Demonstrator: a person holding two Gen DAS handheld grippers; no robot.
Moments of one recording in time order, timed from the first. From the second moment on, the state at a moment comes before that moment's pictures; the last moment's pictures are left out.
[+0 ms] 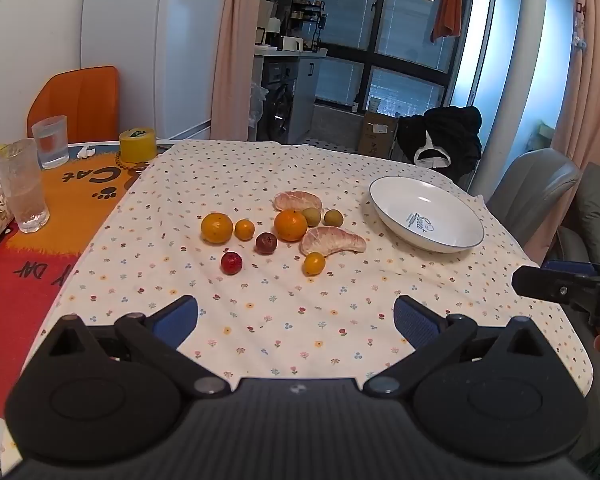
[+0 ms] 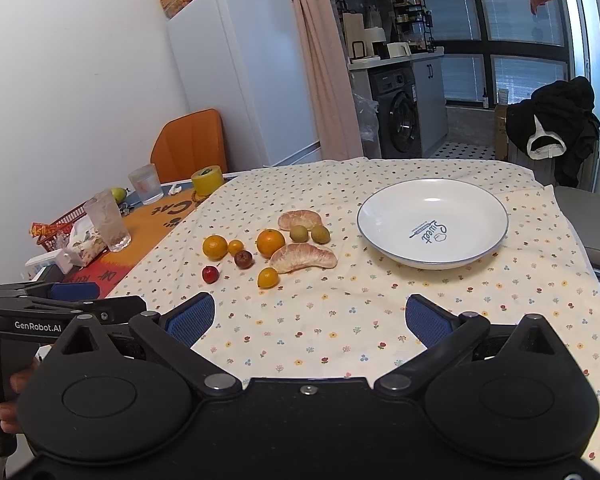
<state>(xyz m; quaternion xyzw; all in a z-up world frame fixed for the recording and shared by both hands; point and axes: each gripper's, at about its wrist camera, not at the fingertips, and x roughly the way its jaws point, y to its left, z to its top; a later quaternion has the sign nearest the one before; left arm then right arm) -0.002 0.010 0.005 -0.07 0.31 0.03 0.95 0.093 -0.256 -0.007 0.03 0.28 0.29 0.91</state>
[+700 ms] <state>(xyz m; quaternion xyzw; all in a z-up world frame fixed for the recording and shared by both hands) -0.008 0.017 0.011 -0.07 0.31 0.03 0.95 0.091 -0.257 0.000 0.03 0.28 0.28 0.92</state>
